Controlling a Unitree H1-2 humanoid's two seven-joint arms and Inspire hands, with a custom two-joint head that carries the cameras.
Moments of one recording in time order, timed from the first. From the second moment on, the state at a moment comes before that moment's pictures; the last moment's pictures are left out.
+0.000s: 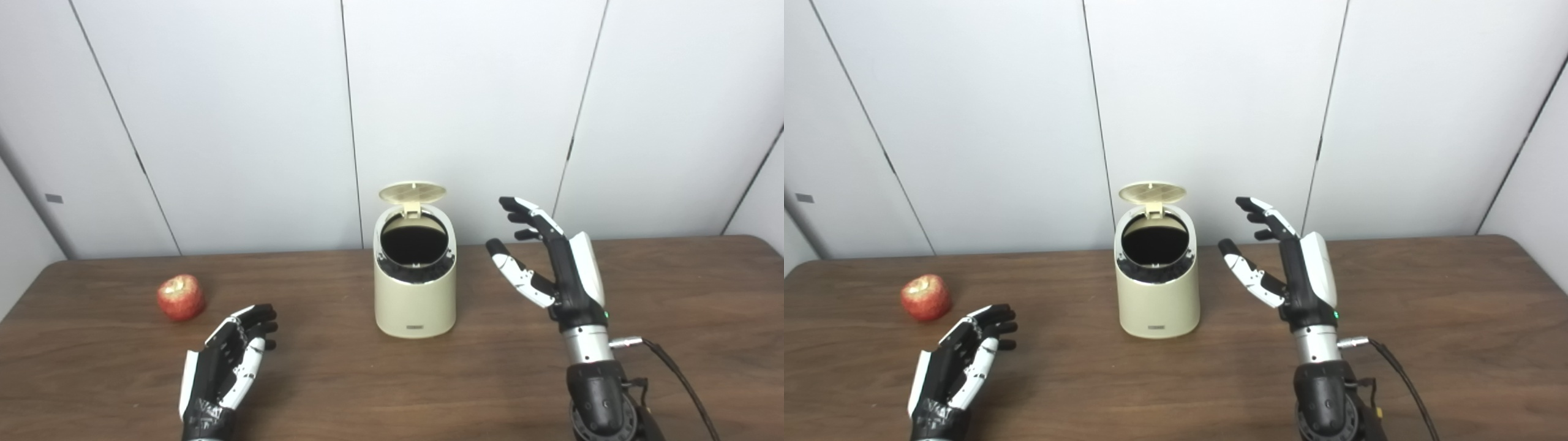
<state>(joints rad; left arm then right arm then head) -0.07 0.07 0.10 0.04 -0.02 -0.23 0.03 -0.32 -0.12 0.05 0.00 -0.46 -0.14 -0.29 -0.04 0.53</state>
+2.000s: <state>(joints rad) -0.26 0.45 0.09 -0.03 0.91 0.12 0.02 -0.07 -0.07 -0.03 -0.02 -0.34 -0.25 -0.28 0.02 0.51</state>
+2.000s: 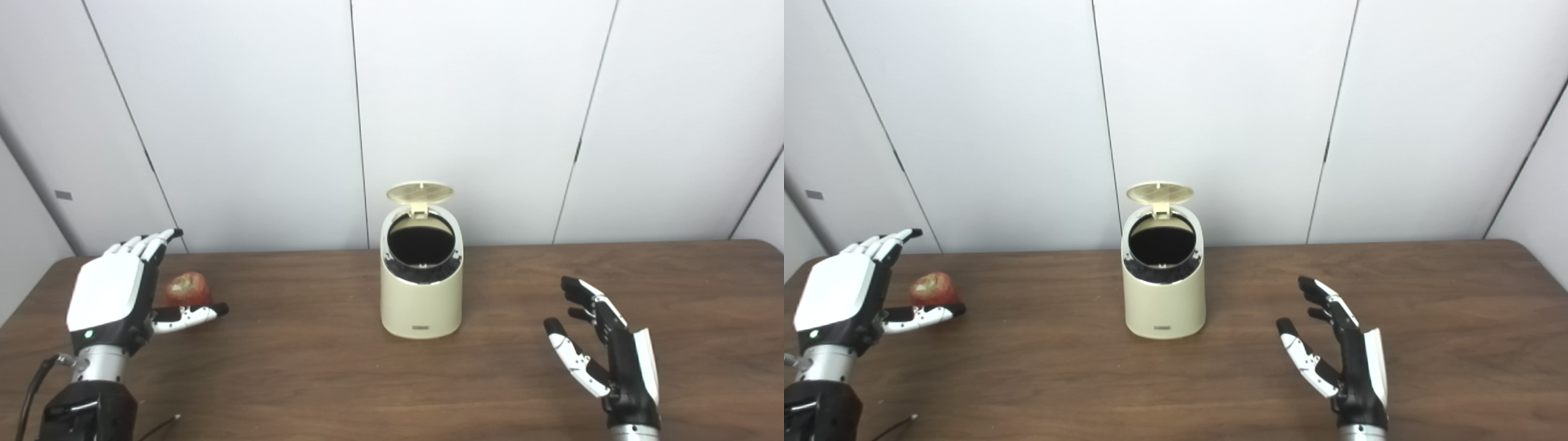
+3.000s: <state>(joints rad) -0.38 0.52 -0.02 0.35 0.70 0.17 0.00 -0.06 -0.08 -0.04 -0.03 -0.33 -0.25 -0.25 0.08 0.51</state>
